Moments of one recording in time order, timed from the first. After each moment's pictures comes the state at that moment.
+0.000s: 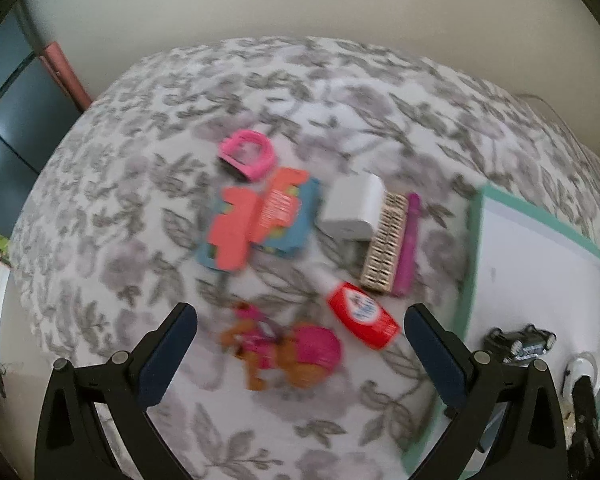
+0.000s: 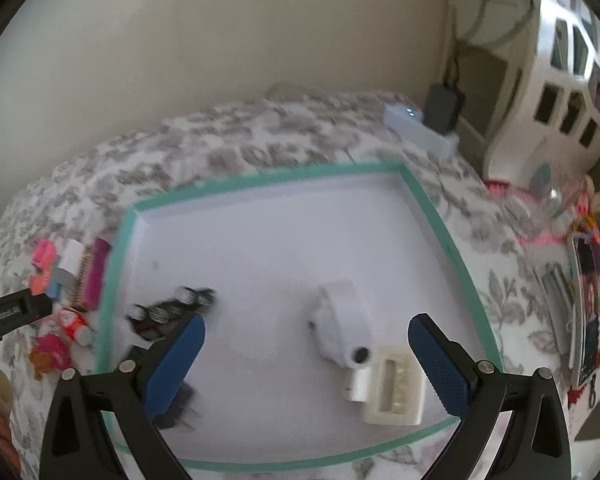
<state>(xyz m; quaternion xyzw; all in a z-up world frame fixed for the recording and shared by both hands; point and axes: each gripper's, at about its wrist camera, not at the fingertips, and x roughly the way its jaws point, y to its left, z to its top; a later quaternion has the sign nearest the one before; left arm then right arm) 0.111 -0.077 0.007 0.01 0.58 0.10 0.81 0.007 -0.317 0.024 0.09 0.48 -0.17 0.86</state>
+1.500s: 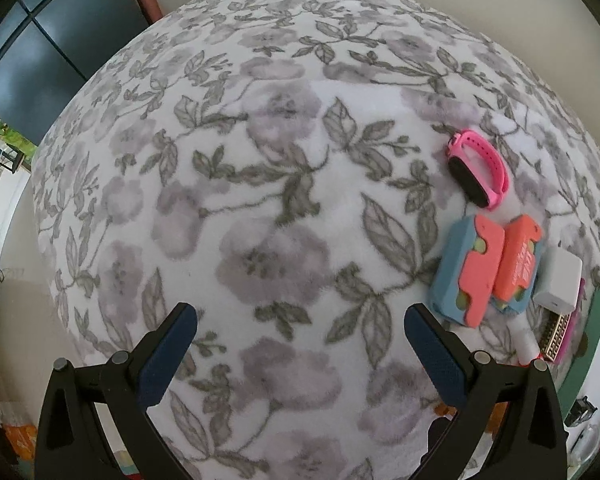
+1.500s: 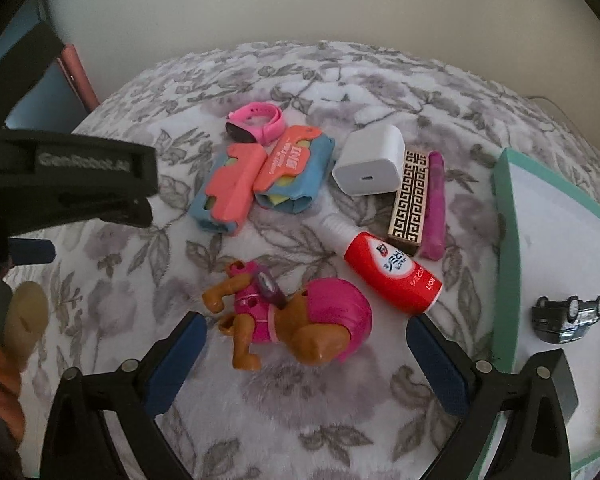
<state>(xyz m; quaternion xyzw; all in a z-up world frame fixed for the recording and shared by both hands) 0.127 0.090 -0.025 -0.09 0.63 0.21 0.74 0.067 -0.082 -0.044 0.00 0.54 0.08 0.84</state>
